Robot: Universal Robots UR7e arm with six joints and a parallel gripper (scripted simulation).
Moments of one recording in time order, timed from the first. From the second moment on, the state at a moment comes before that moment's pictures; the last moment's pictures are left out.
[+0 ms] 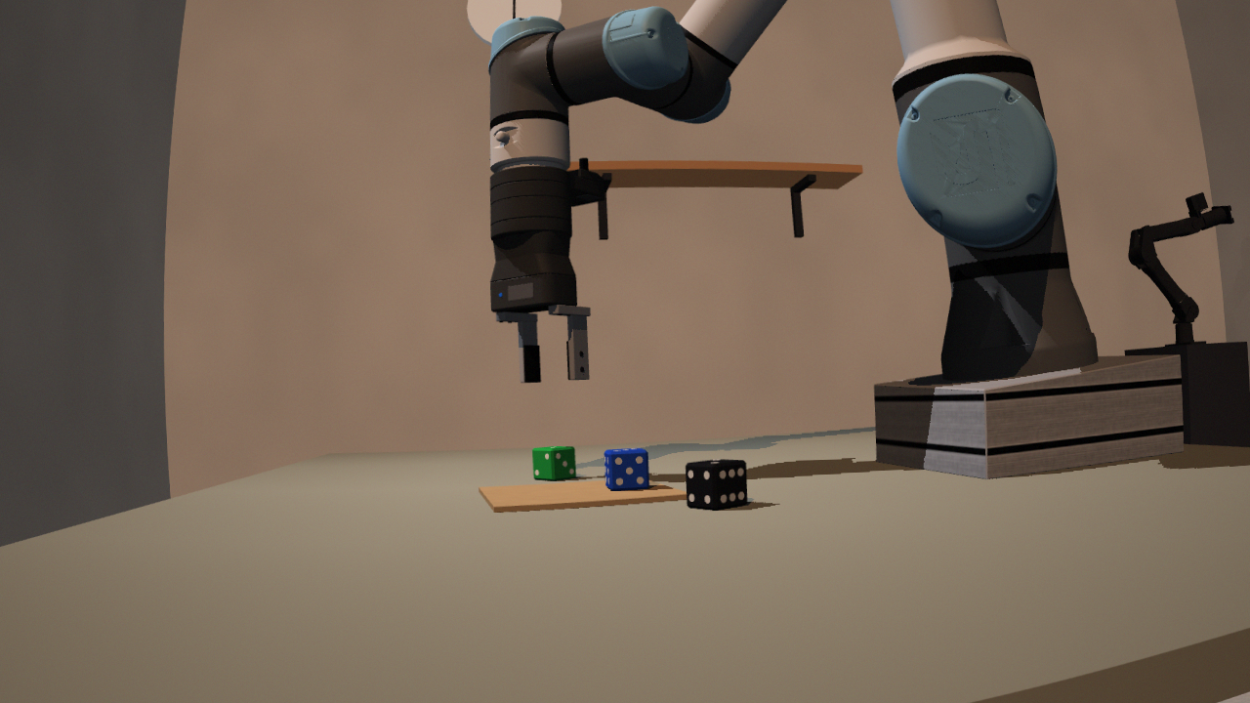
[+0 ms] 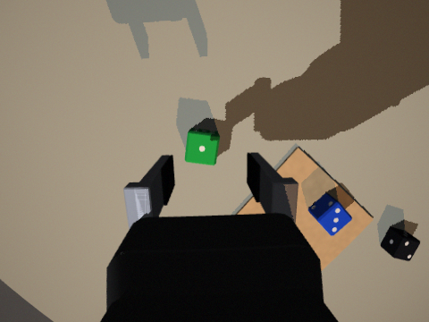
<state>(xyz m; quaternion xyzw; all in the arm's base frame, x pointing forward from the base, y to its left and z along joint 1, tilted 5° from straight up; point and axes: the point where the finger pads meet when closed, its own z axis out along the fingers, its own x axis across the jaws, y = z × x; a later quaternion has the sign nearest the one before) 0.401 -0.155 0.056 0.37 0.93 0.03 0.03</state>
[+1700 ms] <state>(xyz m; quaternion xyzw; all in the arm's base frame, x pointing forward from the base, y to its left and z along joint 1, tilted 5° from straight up) 0.403 -0.162 0.054 0.44 0.90 0.03 0.03</state>
